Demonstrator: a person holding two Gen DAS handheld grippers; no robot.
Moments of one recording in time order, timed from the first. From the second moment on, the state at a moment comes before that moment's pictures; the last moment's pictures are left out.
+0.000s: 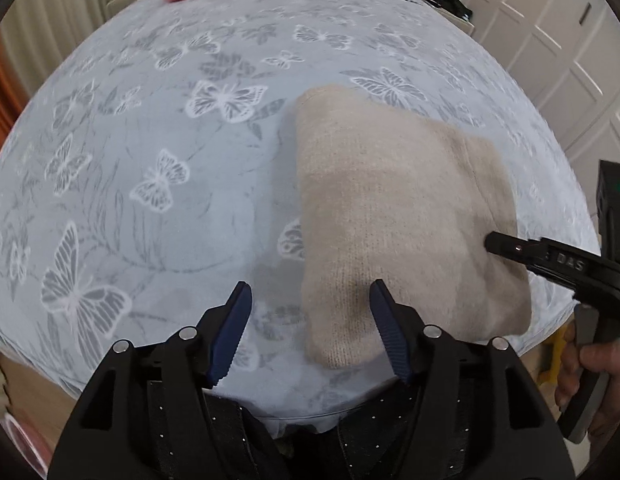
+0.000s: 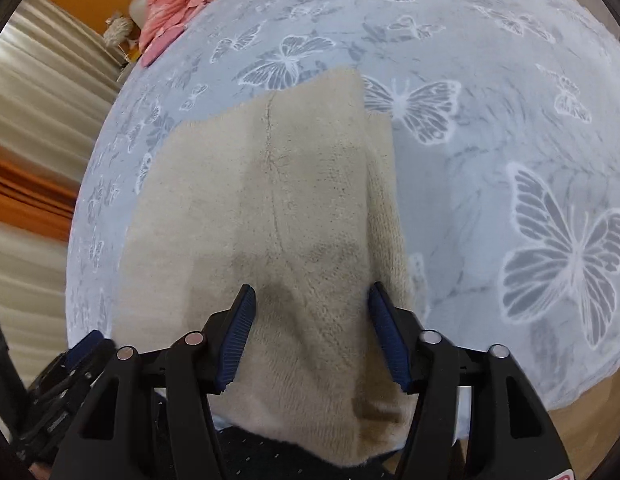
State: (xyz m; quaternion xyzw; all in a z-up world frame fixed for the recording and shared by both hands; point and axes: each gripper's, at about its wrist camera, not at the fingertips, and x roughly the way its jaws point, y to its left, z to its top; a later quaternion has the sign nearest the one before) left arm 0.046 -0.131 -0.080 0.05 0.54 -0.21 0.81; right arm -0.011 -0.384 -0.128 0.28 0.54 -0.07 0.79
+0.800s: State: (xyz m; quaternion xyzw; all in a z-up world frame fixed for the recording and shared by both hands) left arm 0.092 -0.120 -0.087 -0.16 0.58 -0.21 0.77; right arm -0.007 -0.429 -0.137 0.33 0.52 -0.09 0.78
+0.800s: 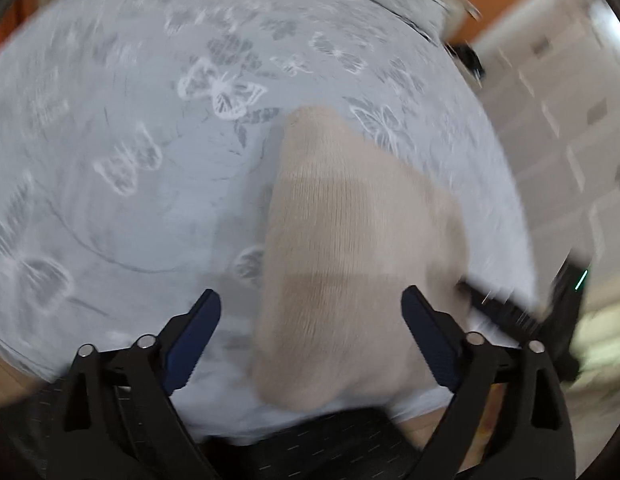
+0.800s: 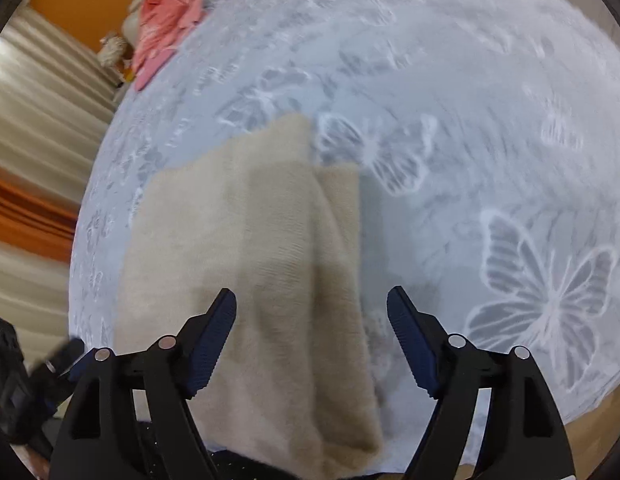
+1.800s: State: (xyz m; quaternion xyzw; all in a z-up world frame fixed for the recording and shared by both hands) left arm 0.059 -0.031 0.161 -0.19 0.40 -0.32 0.83; right arm -0.028 -0.309 0.149 0.30 0.27 0.08 0.91
